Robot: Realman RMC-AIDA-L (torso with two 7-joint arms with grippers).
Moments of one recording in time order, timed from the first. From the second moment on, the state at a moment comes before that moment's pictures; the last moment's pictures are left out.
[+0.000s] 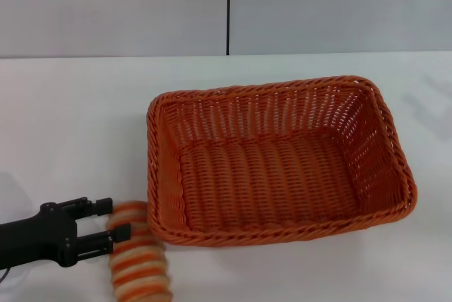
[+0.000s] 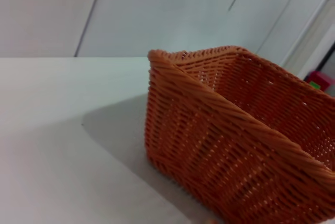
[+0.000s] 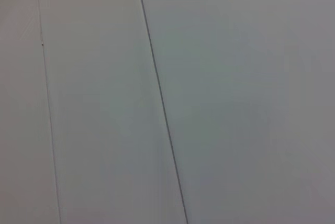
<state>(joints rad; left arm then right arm) -0.25 -2.06 0.50 0.60 2.18 1.68 -1.30 0.15 2.07 -0.74 -0.86 1.95 1.70 -1.80</state>
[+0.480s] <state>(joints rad) -0.23 -2.06 0.50 0.60 2.18 1.67 -1.25 0.14 2.07 -0.74 -0.86 1.95 1.71 -1.80</state>
